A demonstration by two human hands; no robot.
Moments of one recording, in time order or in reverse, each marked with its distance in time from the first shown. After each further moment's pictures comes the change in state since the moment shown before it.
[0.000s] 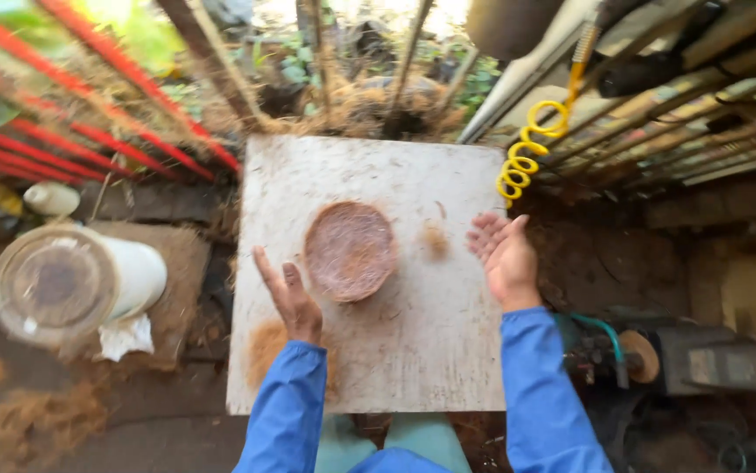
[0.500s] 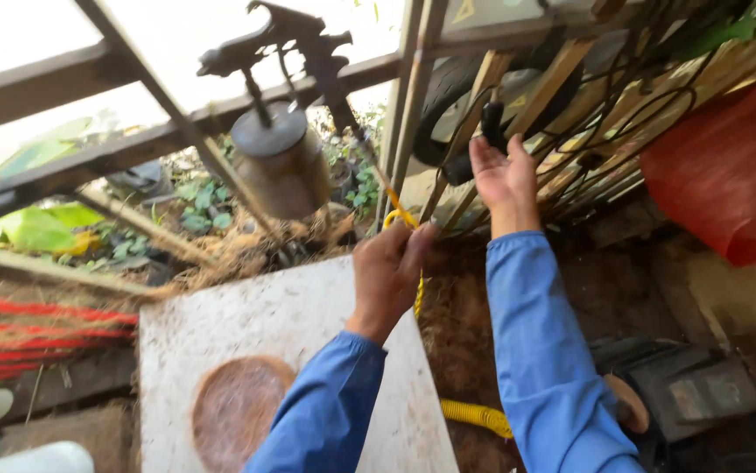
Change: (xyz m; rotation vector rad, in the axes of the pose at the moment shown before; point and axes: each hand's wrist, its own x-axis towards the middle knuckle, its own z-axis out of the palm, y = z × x) left_hand -0.047 0.232 0.315 0.084 -0.551 0.677; right_hand 0.211 -0.276 -0.097 1.019 0.026 -0.215
